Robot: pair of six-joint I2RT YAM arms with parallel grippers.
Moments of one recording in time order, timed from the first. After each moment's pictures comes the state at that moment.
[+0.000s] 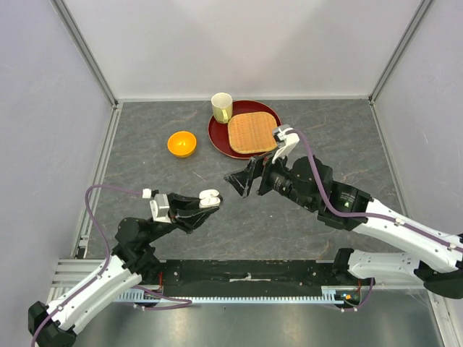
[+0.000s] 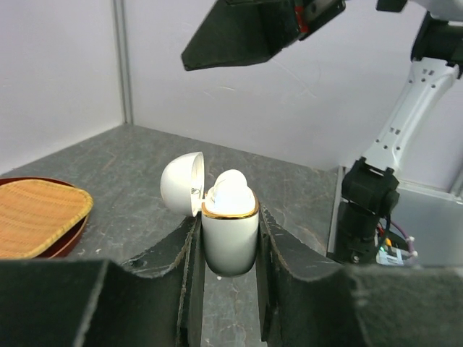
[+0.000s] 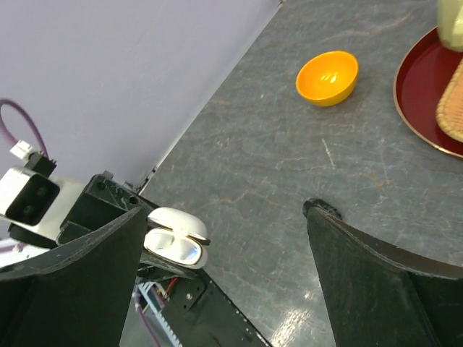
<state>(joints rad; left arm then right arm) -0.72 0.31 0.15 0.58 0.40 -0.25 1.09 1.03 1.13 -0.24 0.26 0.57</state>
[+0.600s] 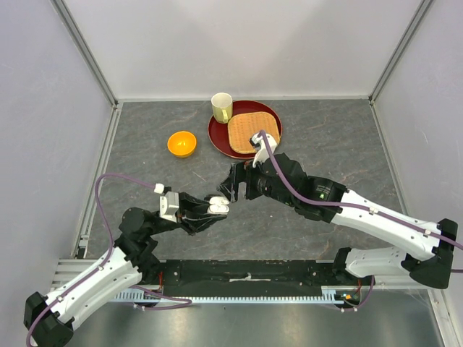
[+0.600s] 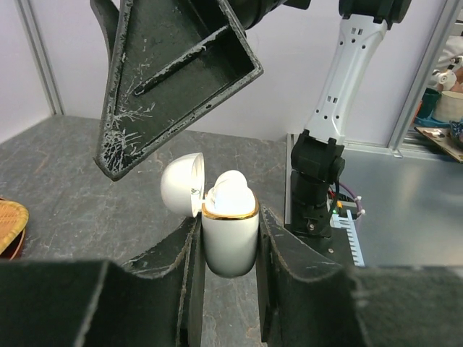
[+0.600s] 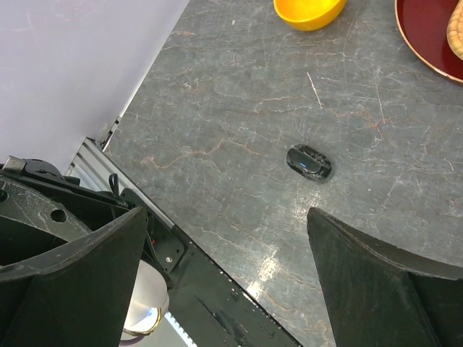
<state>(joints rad) -0.72 0.48 0.25 0.58 0.63 -0.25 1.08 1.19 1.19 -0.38 0.20 0.62</state>
